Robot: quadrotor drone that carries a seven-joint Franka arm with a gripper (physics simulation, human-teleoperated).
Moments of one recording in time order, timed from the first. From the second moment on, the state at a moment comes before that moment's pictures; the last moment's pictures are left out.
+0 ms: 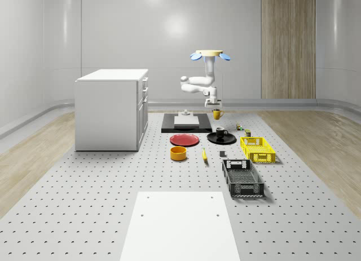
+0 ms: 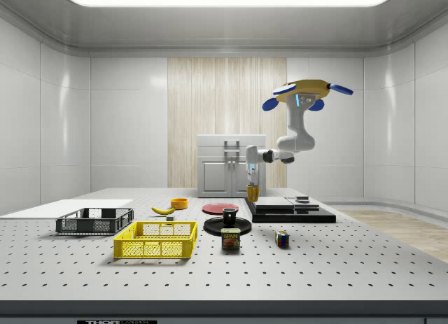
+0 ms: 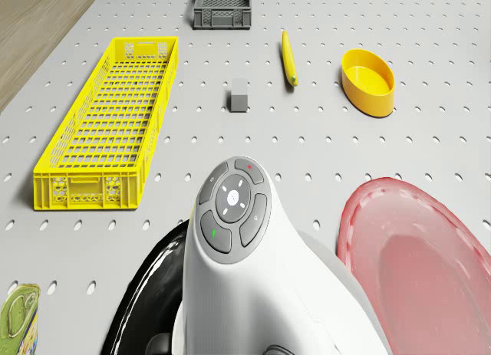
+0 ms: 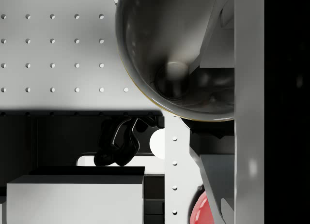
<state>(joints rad) -1.22 -1.49 1.23 -2.83 -1.92 1.60 1.71</state>
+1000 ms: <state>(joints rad) -1.22 -1.49 1.23 -2.83 -1.91 1.60 1.71</state>
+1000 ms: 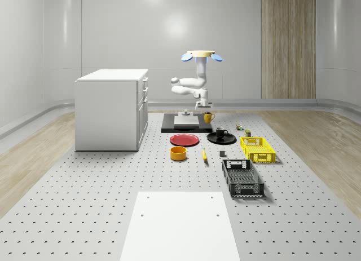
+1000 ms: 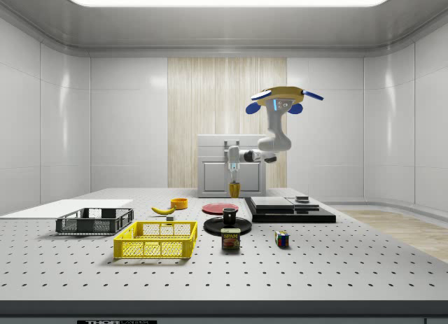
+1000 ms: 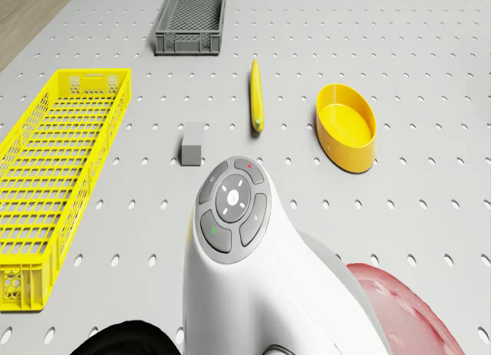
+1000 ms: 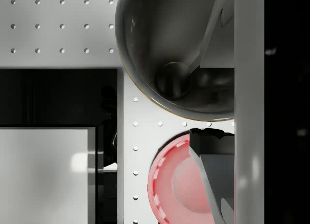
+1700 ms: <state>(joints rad) -1.22 -1.50 1.23 -2.83 -1.91 1.60 1.71</state>
